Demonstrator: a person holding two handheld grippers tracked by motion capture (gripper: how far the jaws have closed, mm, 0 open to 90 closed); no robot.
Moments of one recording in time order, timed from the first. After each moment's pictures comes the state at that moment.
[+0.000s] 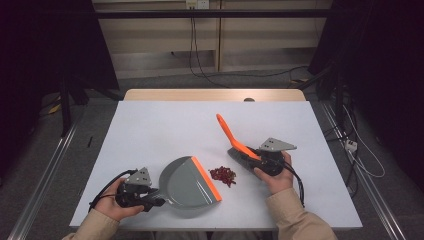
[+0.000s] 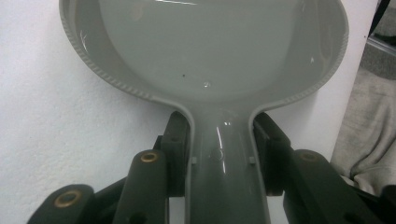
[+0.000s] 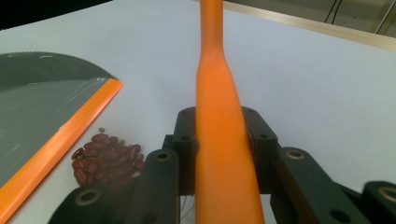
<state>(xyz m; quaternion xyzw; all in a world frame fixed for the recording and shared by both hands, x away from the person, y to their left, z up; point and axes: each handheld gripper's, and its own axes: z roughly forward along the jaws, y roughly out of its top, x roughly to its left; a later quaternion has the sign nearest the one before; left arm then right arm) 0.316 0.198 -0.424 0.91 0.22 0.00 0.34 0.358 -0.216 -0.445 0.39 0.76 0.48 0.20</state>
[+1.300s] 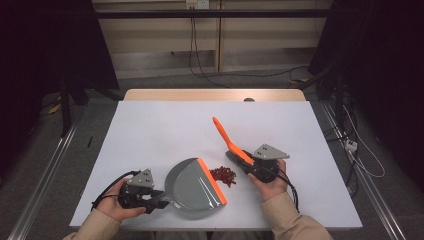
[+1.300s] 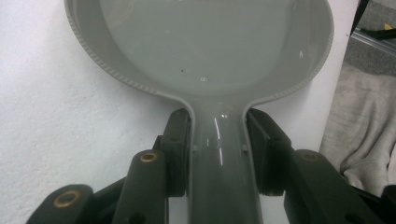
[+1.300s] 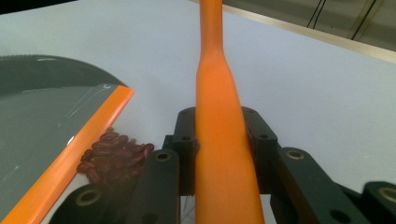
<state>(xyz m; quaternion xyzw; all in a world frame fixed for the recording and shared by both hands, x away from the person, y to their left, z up) 0.315 0.192 -0.425 0.92 0.20 -0.02 0.34 0.338 -0.192 -0.446 0.39 0.76 0.46 0.24</state>
